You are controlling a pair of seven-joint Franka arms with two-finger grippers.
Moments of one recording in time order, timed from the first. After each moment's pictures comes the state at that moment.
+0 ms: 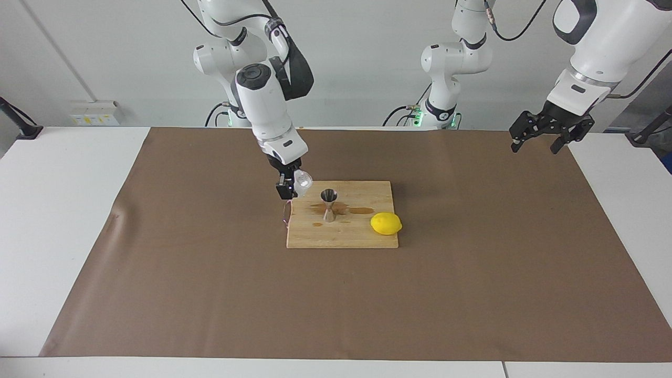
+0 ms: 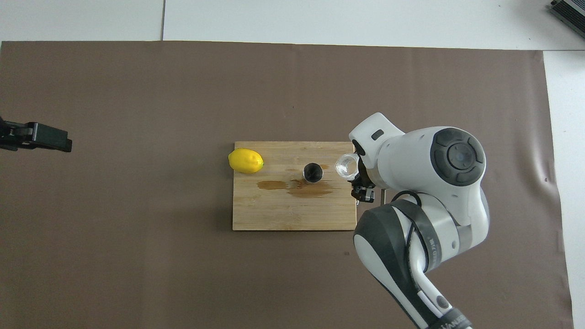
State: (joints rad) left arm -0.02 -0.02 -0.02 -1.59 -0.03 1.60 0.05; right arm 0.36 0.06 0.06 -2.00 0.07 2.21 -1.09
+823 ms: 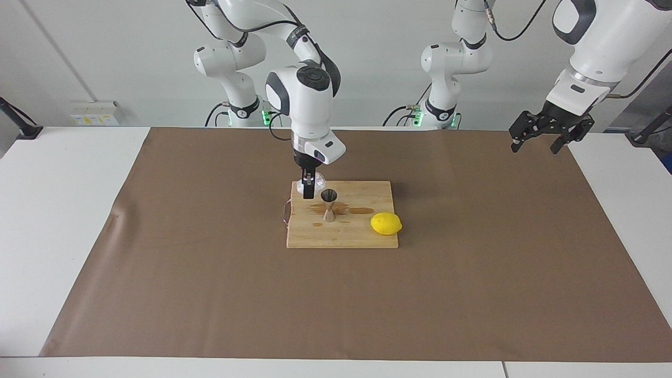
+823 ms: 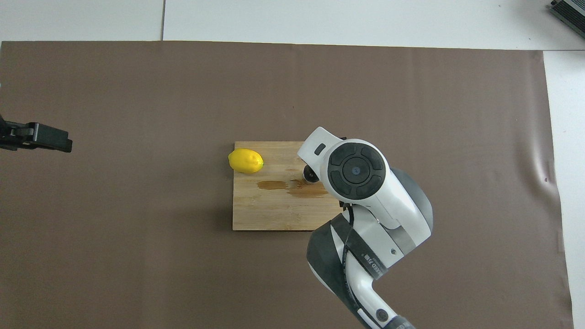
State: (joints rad) left arm -0.02 -0.02 -0.03 -1.59 -0.01 1.60 0.05; right arm 0.48 0.17 0.06 -1.86 -0.22 2.06 -1.01
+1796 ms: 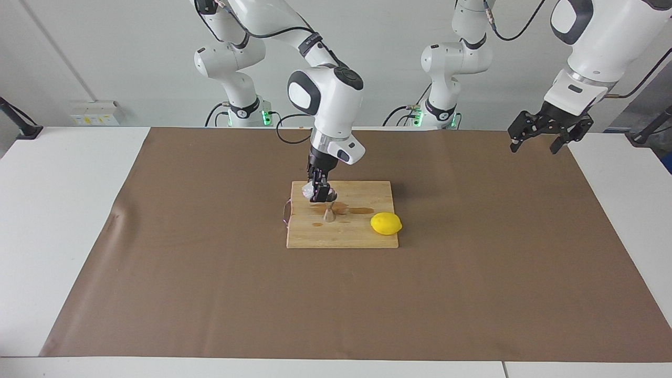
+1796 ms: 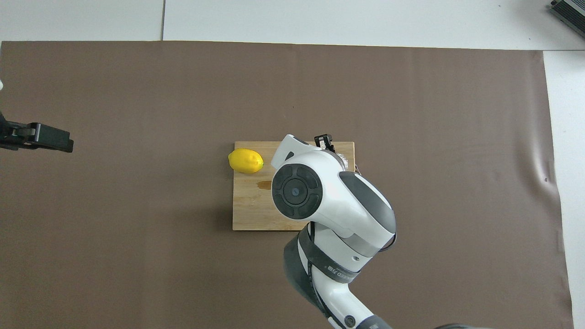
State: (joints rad) left arm -0.02 -0.02 -0.03 -1.59 -0.01 1.60 0.05; right arm 0.56 0.24 0.06 -1.79 -0.46 2.01 -0.94
